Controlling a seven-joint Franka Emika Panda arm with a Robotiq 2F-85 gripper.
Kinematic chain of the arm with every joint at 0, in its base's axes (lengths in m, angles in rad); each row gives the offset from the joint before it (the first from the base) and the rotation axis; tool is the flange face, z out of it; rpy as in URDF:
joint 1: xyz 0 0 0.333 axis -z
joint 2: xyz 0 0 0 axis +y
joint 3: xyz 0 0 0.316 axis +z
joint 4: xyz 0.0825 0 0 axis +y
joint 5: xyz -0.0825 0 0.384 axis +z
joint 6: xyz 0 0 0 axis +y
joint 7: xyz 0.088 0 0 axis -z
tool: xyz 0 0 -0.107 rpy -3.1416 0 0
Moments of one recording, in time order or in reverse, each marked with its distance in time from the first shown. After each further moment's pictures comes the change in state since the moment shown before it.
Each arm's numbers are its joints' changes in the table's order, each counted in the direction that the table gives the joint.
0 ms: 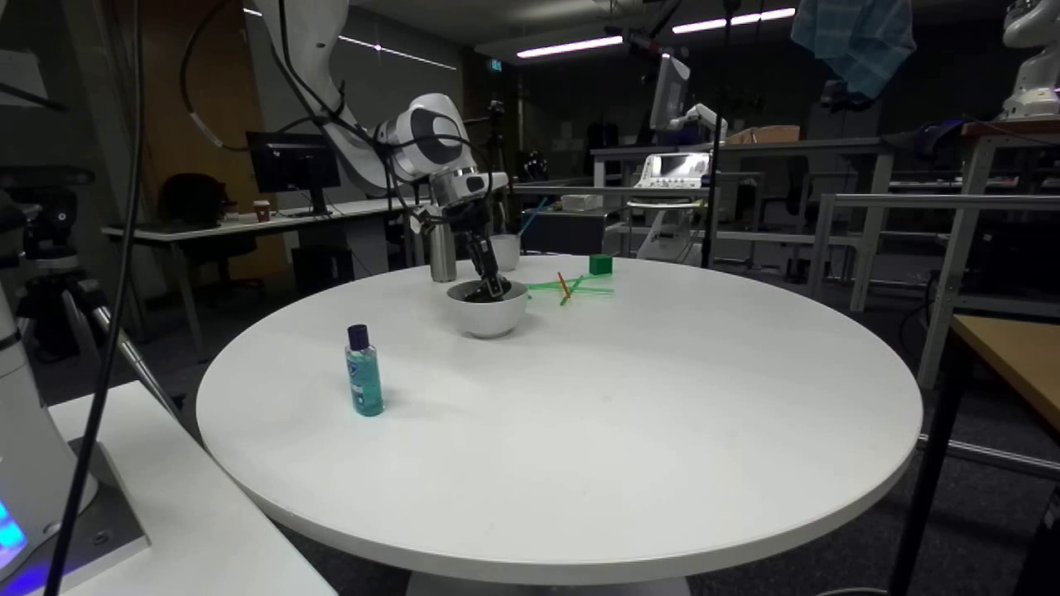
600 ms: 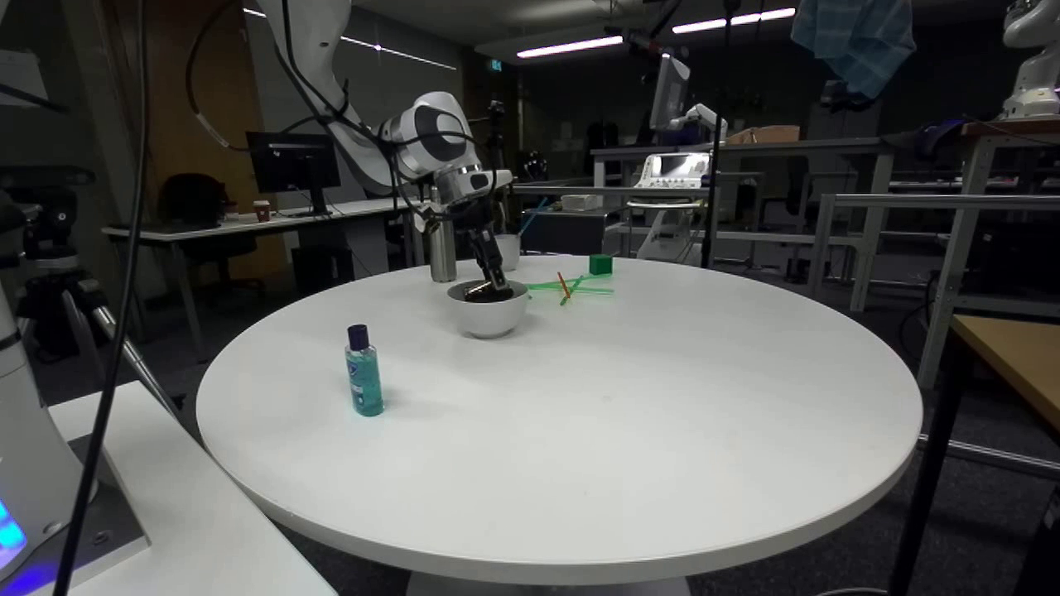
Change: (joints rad) arm -0.002 0.006 -0.012 -0.022 -0.002 0.025 0.004
